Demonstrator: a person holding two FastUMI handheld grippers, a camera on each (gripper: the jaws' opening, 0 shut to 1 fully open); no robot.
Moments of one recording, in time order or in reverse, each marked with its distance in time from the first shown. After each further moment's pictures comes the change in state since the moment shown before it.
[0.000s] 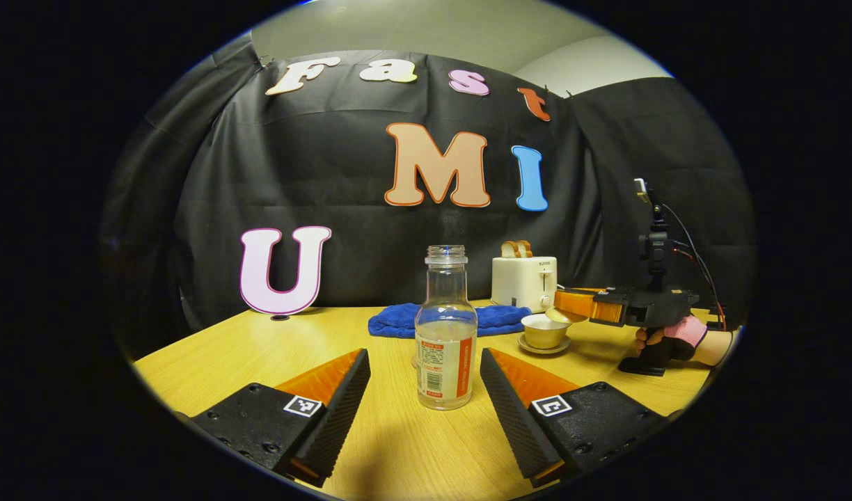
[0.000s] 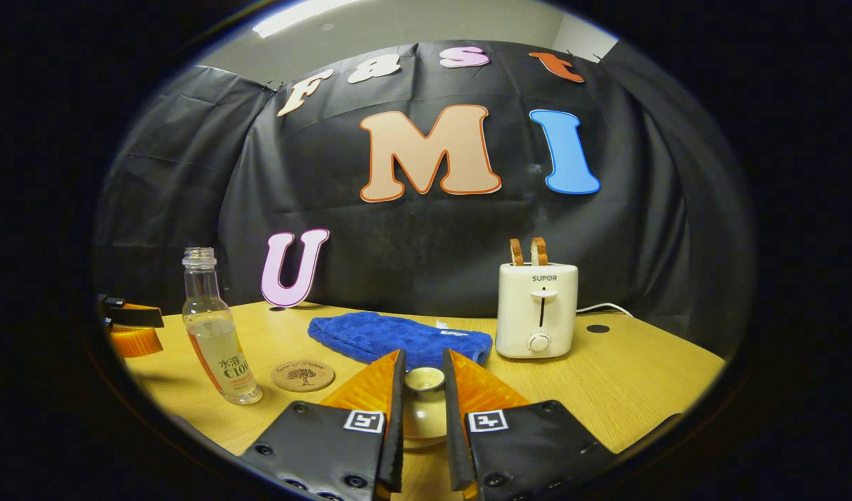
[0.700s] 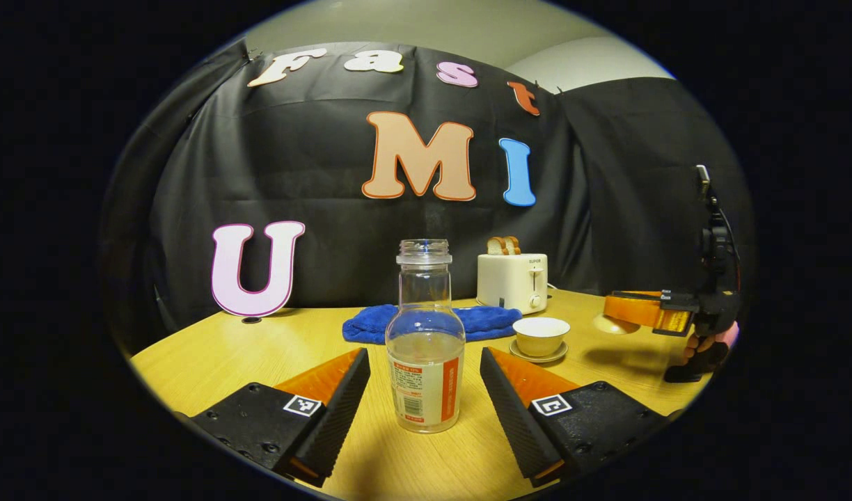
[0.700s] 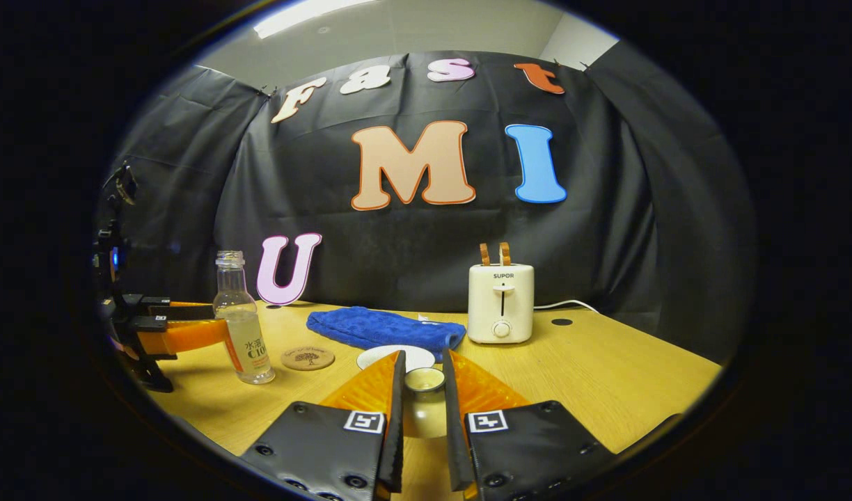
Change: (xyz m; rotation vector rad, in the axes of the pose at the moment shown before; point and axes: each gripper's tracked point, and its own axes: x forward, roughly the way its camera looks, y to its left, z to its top) left arm 0.048 -0.018 -0.007 0.003 0.033 -0.071; right arm -0.084 -0.020 0.005 -0.002 -0.015 -0.074
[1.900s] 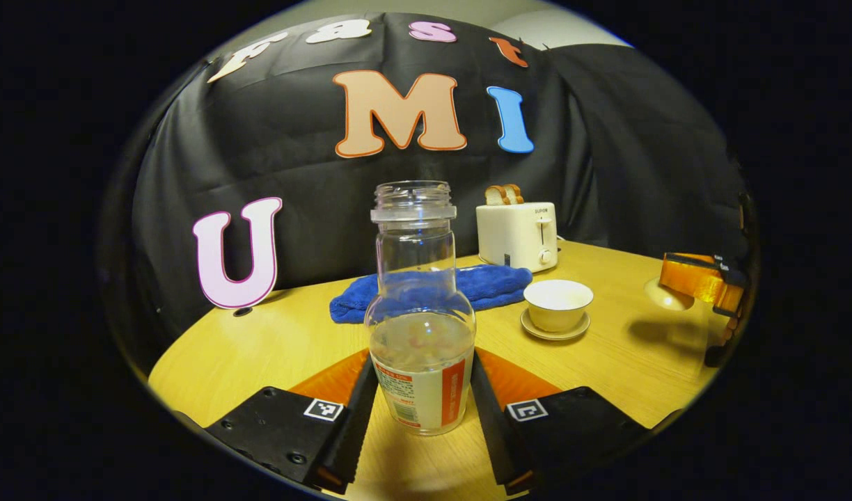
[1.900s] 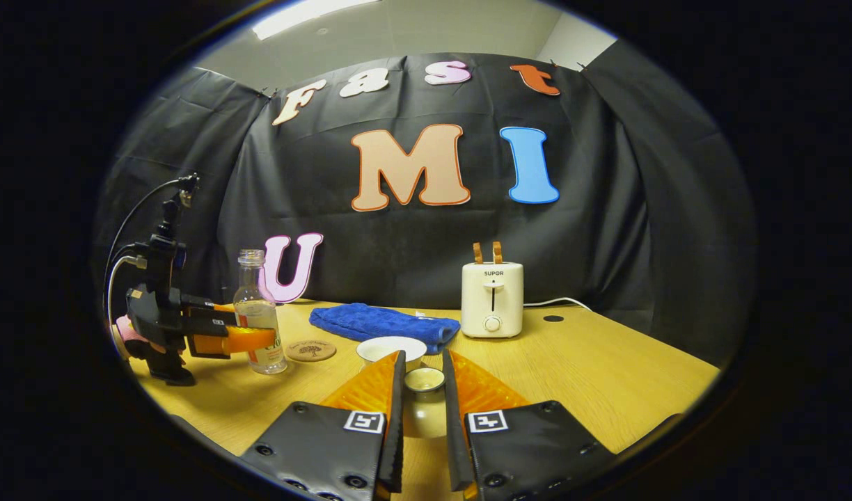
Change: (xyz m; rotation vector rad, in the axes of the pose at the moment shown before) left arm 0.041 -0.007 -0.026 0.161 0.207 0.011; right arm -0.022 -0.013 -0.001 0.003 0.005 -0.002
